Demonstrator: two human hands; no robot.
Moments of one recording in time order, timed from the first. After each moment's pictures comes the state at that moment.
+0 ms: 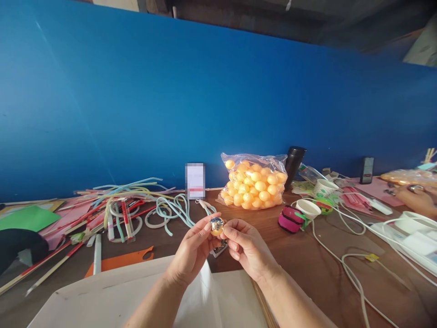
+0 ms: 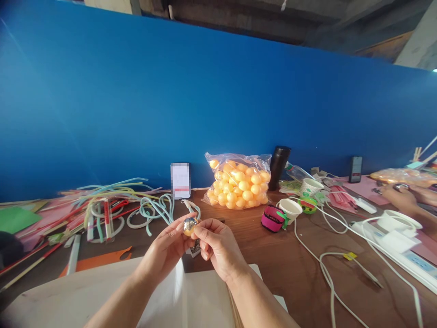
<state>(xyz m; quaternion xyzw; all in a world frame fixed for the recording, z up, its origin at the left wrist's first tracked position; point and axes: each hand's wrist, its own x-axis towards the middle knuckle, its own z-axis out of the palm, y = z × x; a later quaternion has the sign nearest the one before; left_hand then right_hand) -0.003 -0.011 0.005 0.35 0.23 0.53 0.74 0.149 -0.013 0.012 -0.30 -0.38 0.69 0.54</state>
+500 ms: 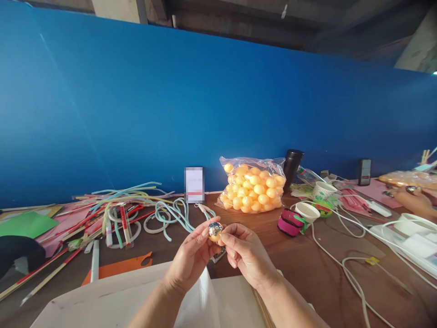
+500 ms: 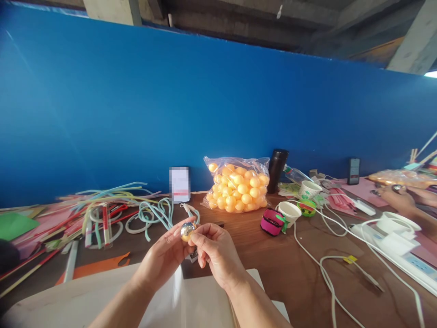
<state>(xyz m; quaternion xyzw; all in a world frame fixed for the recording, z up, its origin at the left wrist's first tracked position) -0.004 -0.010 0.001 0.34 0.20 0.52 0.76 0.147 -0.015 0.010 -0.29 -0.42 0.67 0.54</state>
